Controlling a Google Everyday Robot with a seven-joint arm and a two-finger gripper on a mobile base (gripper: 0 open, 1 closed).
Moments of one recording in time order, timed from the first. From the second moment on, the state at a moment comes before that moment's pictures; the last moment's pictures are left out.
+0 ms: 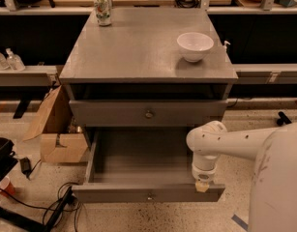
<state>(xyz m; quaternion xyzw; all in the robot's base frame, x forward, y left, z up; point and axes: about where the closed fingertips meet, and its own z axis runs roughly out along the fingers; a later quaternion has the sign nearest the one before) 0.476 -0.220 0.449 0.60 -0.79 -0.03 0.10</state>
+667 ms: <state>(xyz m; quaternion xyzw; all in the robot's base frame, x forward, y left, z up) 0.476 -0.220 0.449 0.60 -0.79 -0.03 0.10</state>
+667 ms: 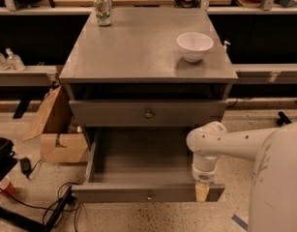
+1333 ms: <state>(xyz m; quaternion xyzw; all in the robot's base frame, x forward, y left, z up) 0.503 -0.221 0.505 0.63 -0.77 0.03 0.07</state>
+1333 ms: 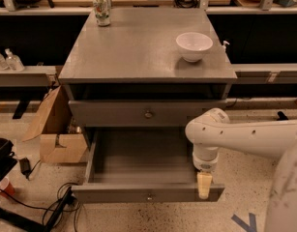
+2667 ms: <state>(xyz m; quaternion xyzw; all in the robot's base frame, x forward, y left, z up) 0.591 -0.205 0.477 0.73 -0.68 0.07 -0.05</state>
